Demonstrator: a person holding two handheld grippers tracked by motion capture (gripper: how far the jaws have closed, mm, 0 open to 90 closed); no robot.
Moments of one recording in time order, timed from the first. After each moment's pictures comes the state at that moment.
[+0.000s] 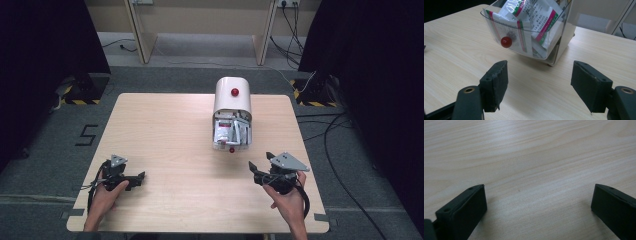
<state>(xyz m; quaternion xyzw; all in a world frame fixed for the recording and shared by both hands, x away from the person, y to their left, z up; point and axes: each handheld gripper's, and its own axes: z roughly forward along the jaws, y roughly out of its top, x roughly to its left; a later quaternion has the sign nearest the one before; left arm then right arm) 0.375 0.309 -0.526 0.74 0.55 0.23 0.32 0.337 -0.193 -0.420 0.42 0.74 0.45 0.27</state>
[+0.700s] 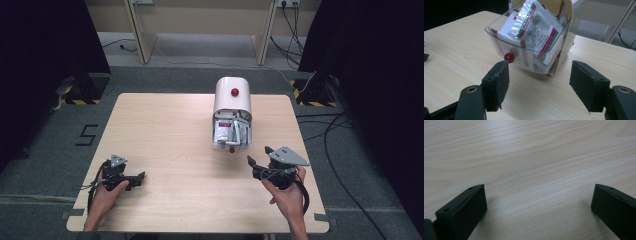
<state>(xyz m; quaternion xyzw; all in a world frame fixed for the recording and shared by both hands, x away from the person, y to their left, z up) 0.375 0.309 -0.526 0.74 0.55 0.23 0.32 0.341 -0.186 -0.399 0.41 0.74 0.45 0.28</state>
